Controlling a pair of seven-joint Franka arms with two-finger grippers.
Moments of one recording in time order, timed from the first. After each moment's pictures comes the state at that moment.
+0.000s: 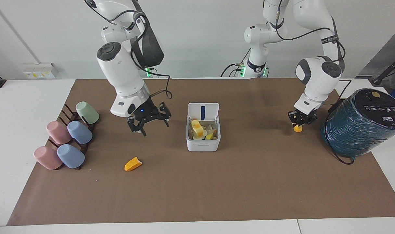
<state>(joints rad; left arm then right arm) 0.06 0.01 -0.03 -2.20 0.02 2.28 0.18 0.30 0.24 -0.07 -1.66 0.18 2.10 -0.12</state>
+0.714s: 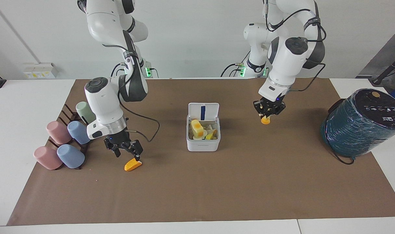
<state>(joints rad) -0.31 0.01 -0.06 -1.99 -0.06 2.15 -0.31 0.18 0.40 -0.06 -1.79 0.15 2.53 0.46</state>
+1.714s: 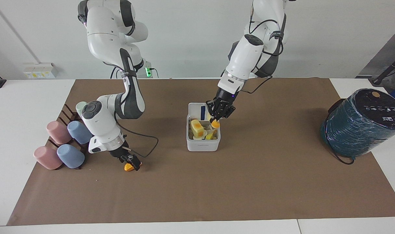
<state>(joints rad) -0.54 0.11 -0.06 -1.98 -0.25 2.58 -0.59 0.15 0.51 -0.07 -1.74 0.25 2.44 0.48</state>
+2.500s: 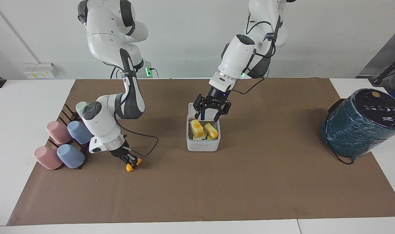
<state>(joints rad) -0.58 0.12 -0.05 -1.98 -0.25 2.63 -0.59 0.14 0.51 -0.07 -1.74 0.25 2.42 0.48</state>
